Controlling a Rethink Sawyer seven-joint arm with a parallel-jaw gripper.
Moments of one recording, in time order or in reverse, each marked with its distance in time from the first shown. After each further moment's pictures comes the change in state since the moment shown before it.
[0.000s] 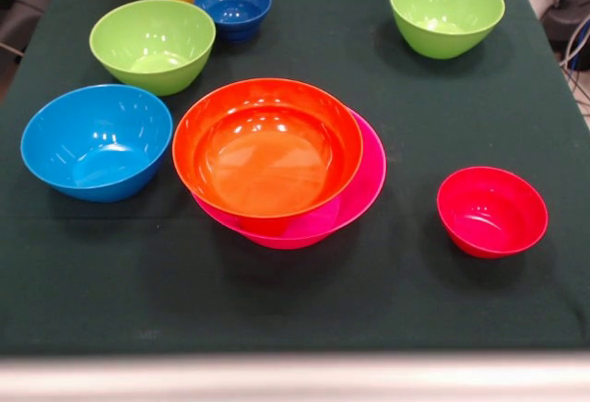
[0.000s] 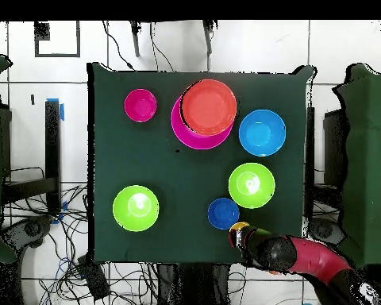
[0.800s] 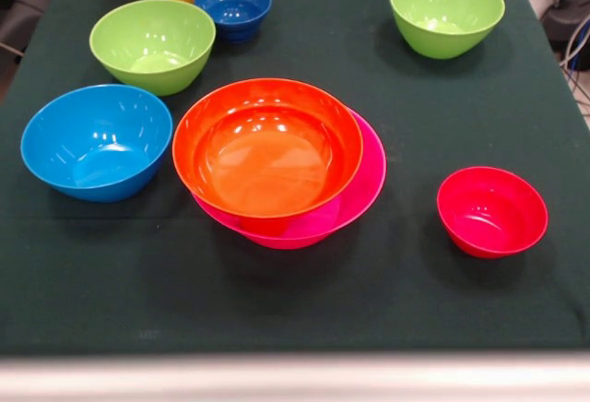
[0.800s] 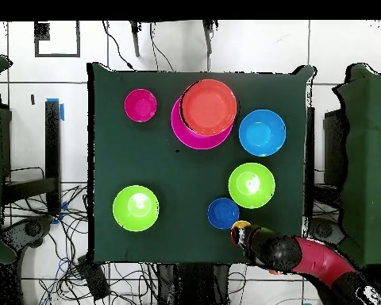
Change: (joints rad) arm -0.028 -0.001 0.011 -0.001 0.041 0.000 0.000
